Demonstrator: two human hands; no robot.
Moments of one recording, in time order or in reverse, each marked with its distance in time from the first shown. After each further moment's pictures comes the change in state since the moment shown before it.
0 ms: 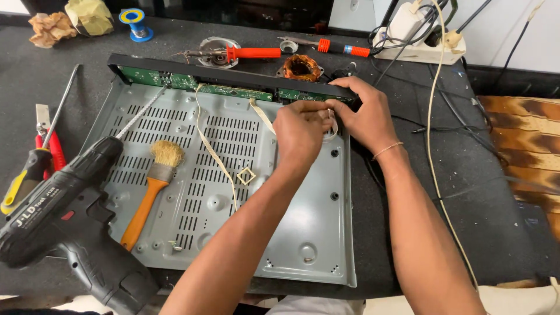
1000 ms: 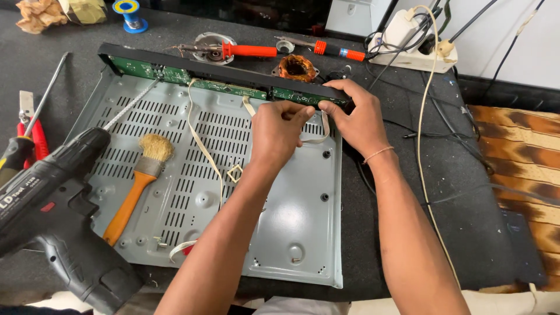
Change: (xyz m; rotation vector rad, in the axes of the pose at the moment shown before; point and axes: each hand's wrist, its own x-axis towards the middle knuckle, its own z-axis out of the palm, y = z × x) left_hand -0.021 0.041 -0.035 0.323 -0.016 0.021; right_hand -0.003 -0.005 -0.004 0.029 -0.036 -0.008
